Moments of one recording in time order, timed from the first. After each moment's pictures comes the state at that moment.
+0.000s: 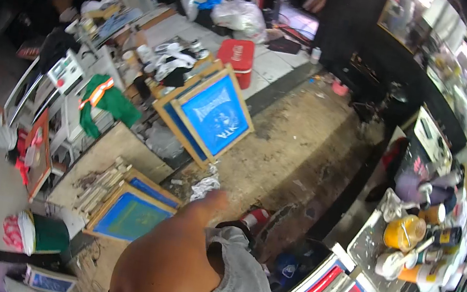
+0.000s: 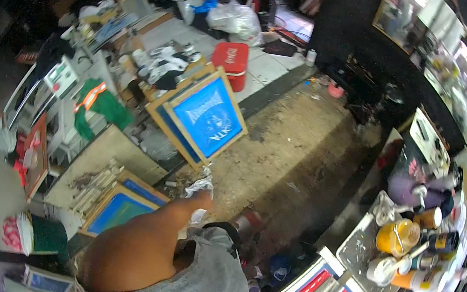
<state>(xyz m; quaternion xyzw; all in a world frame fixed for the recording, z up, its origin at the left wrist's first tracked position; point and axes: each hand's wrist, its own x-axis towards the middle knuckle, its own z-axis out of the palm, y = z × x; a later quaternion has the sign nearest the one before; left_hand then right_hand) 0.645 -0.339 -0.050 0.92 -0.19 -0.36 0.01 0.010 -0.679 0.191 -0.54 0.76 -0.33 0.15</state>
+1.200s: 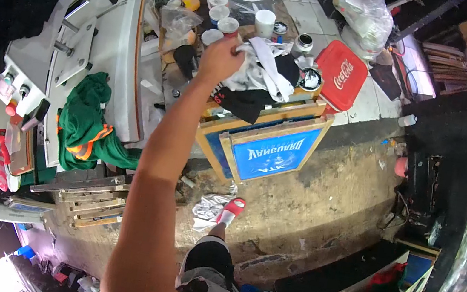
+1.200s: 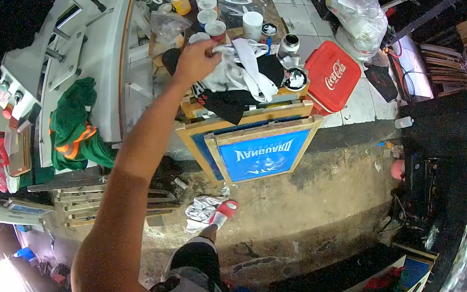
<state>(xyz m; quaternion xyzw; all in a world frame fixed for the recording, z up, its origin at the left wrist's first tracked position) 1.337 0.022 0.126 0.94 0.13 0.11 0.28 0.631 -0.706 0.082 -0.55 0.65 0.13 0.51</state>
